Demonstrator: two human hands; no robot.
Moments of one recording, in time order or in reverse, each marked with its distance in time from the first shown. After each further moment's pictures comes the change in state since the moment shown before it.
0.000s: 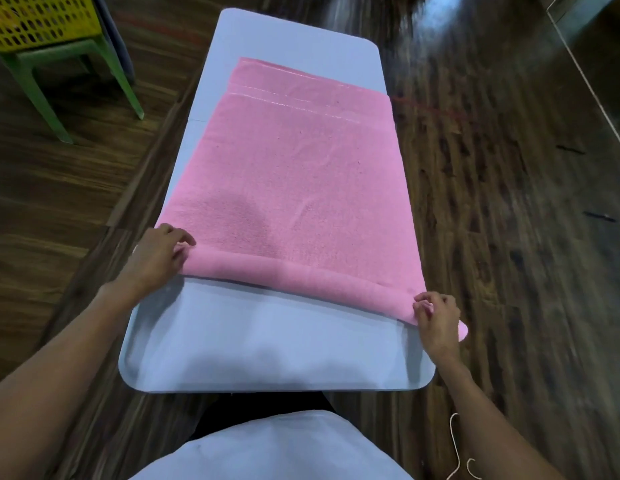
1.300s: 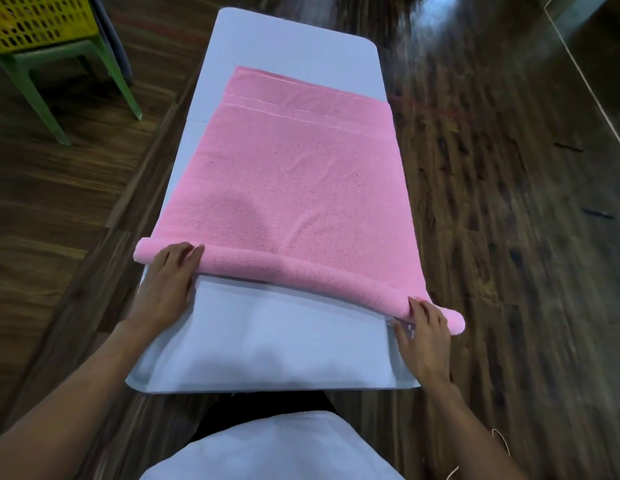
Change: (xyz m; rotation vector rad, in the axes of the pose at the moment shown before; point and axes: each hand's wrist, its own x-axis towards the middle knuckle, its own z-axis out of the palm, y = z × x) left_hand -0.047 0.018 0.030 0.161 0.150 0.151; right_hand -0.038 0.006 0.016 -0.175 0.069 -0.244
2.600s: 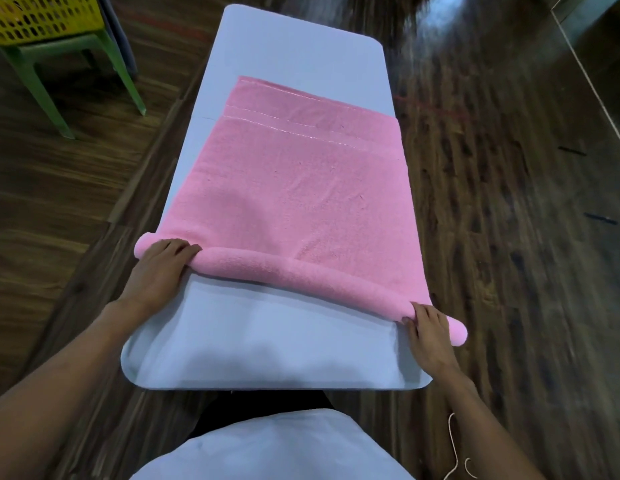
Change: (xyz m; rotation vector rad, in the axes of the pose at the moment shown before) left_hand 0.011 -0.020 -0.014 -0.015 -0.140 -0.012; right_hand 0.011 0.009 -0.014 0.104 -0.270 0.002
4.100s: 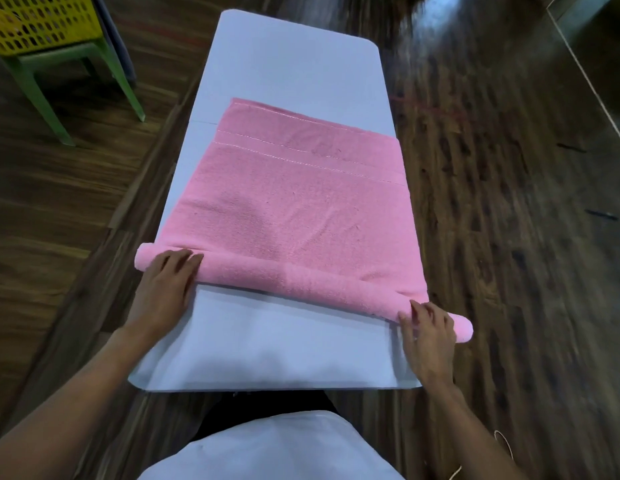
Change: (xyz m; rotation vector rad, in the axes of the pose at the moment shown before) left_hand -0.020 0.020 0.013 0.025 0.176 0.013; right_hand -0.013 -0.018 0.009 -0.138 0.247 0.066
